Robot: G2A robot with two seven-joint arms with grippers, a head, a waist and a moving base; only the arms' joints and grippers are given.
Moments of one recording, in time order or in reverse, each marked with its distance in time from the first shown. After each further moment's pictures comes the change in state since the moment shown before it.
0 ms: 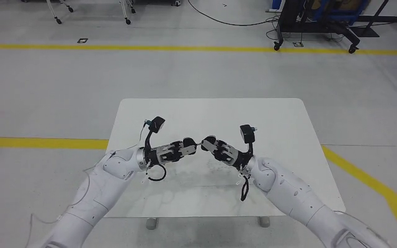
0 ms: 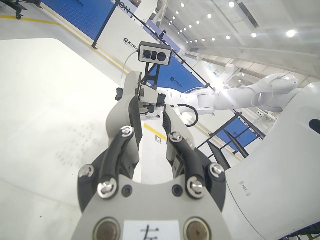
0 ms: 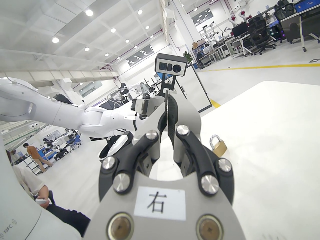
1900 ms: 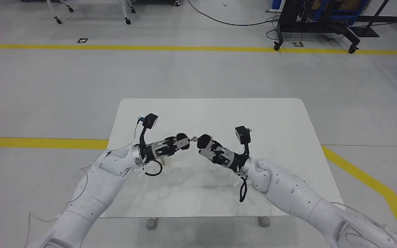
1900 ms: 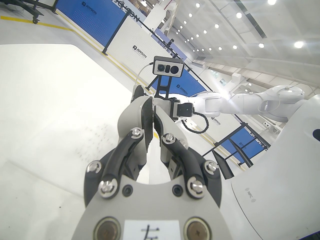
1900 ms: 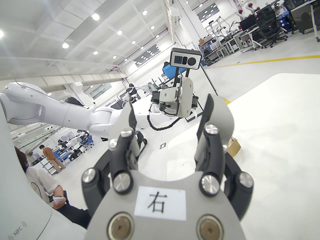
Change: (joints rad) left arm -0.016 -0.011 -0.030 0.074 -0.006 0.000 0.021; right arm 0.104 0.030 -0.217 0.022 0.088 0.000 -0.108
